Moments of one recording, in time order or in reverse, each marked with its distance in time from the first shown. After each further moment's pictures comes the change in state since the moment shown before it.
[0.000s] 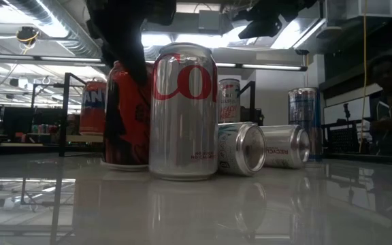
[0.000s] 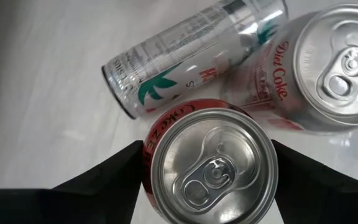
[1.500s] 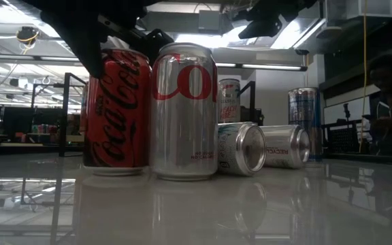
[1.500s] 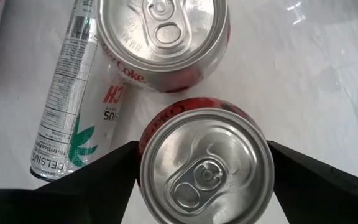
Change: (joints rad) left arm 0.036 0.002 -0.003 0.036 0.284 0.785; right arm 0.000 0.000 0.000 0.000 0.000 0.000
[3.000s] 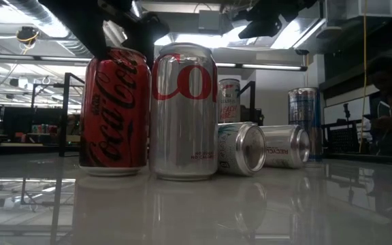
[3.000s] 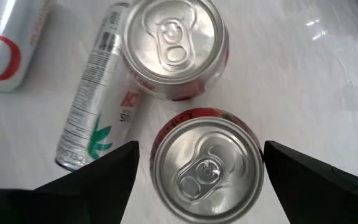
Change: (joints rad) left arm -0.041 -0.051 0.002 0.008 -0.097 -0.082; right arm 0.000 0.000 0.000 0.000 0.000 -0.007
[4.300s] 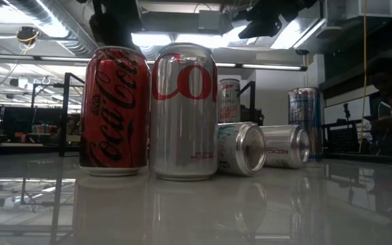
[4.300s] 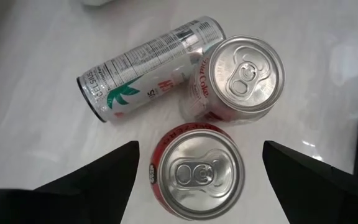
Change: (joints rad) left arm -0.072 -0.051 0.000 0.005 -0.213 -0.781; right arm 0.000 0.000 0.000 0.000 0.000 0.000
